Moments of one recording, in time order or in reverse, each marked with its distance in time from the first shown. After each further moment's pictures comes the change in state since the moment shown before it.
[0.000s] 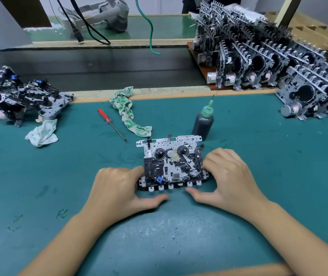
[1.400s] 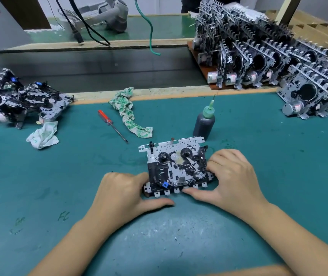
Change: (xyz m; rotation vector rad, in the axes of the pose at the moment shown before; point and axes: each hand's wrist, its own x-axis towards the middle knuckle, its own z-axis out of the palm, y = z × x) left_hand -0.001 0.003 0.003 -0.020 -0.030 0.031; right_hand -0.002 -0.001 0.002 -0.022 0.045 0.043
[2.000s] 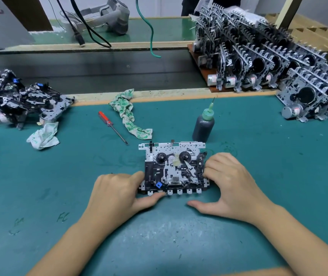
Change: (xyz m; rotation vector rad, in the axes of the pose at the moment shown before) left_hand -0.001 -0.001 -0.003 0.065 0.084 -0.018; right_hand -0.001 0.008 -0.005 0.138 -0.110 -0.130
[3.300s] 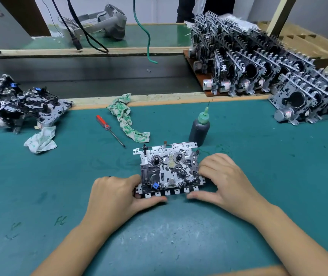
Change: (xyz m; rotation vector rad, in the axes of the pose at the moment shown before) left_hand 0.001 0.002 0.002 -0.014 0.042 -0.098; right_hand 0.004 0.002 0.000 0.030 -0.015 0.011
